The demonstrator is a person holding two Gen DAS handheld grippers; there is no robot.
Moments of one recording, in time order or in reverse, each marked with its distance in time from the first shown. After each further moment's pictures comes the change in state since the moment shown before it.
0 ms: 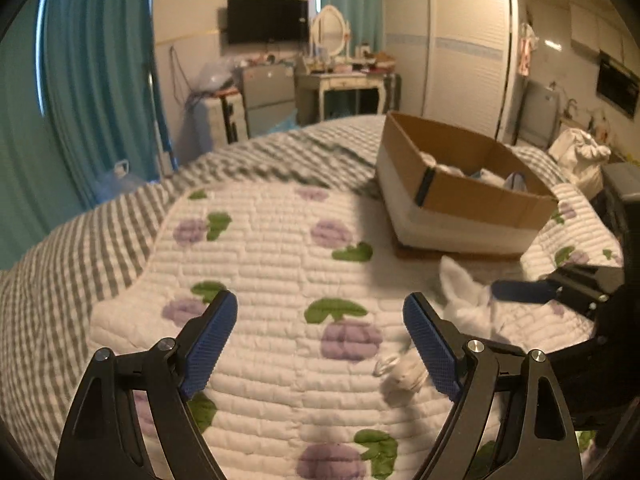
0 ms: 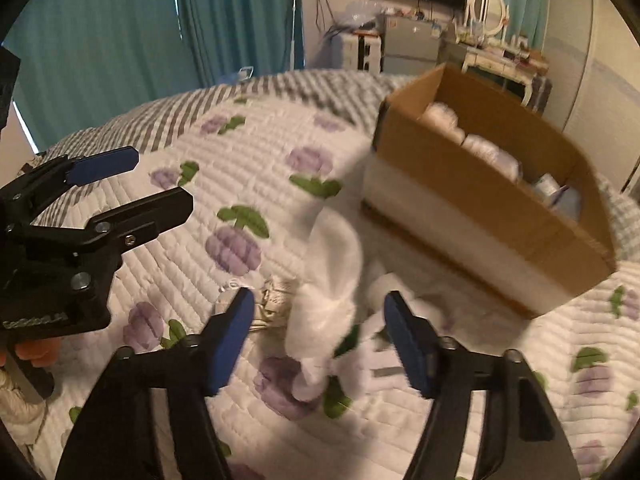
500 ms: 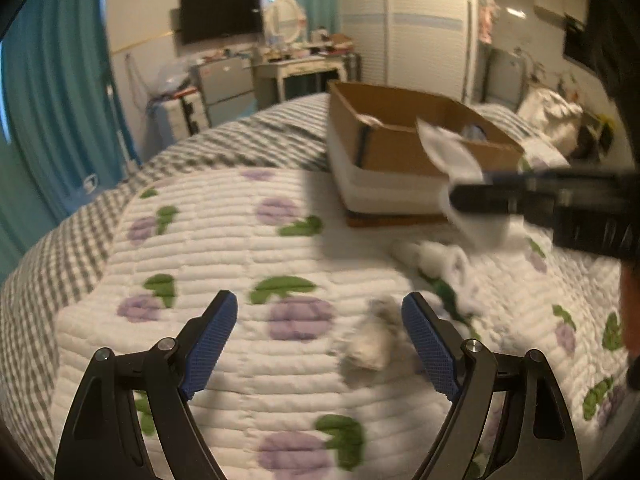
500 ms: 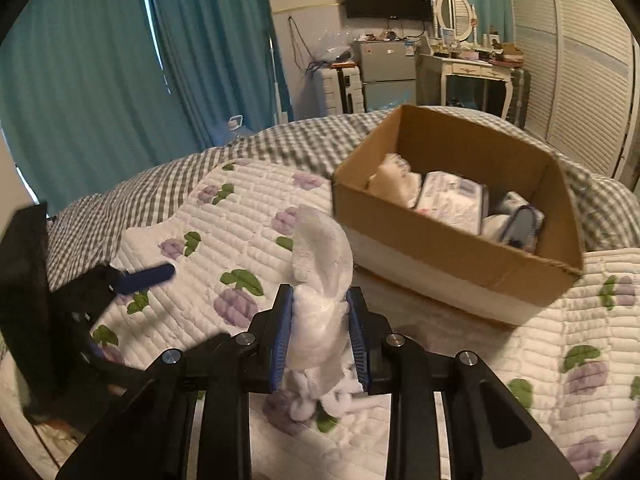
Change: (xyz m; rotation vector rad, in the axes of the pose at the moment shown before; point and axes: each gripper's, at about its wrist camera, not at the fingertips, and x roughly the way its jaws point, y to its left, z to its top) left arm 0.009 -0.043 -0.018 0.148 0.056 -0.087; right arm -0.053 -0.034 0.019 0.132 -0.143 0.020
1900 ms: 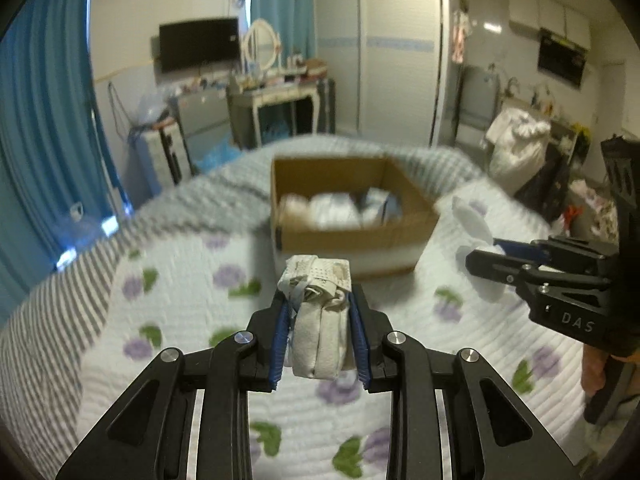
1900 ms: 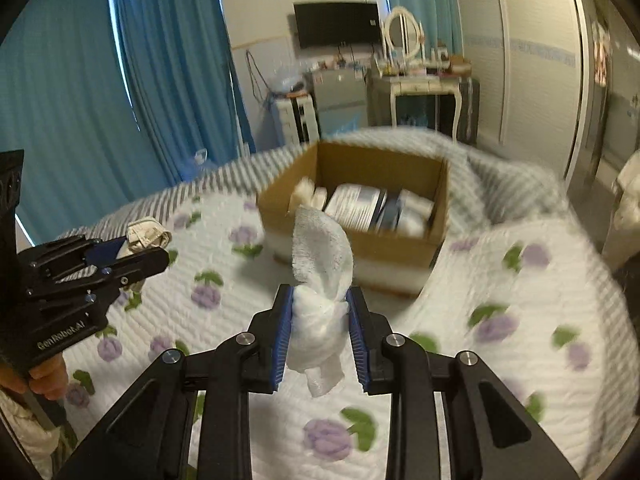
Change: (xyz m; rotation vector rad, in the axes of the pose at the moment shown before) left arm -0.090 -0.050 0.074 0.000 -0.100 -0.070; right arm -0.122 -0.049 -0.024 0.087 -0.116 -0.104
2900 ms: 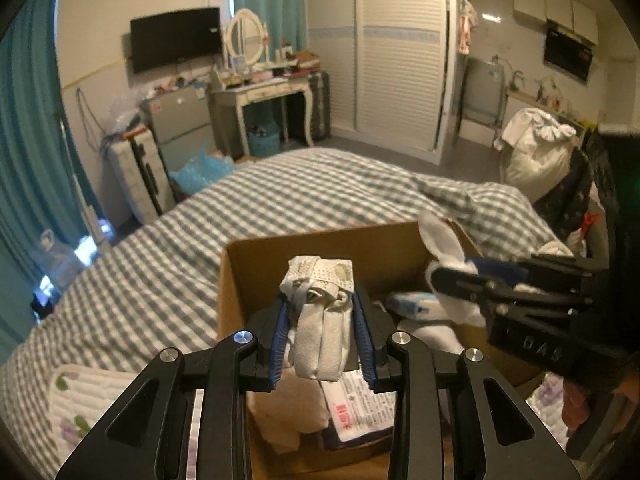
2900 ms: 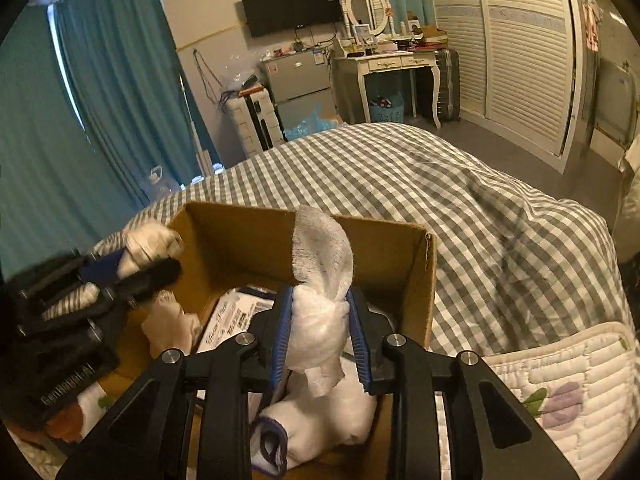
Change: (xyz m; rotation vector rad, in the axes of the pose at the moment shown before) left arm 0.221 0.008 0.113 0.024 0.053 -0.020; right arm 0.194 -0.114 0.116 0.138 0.065 -0.032
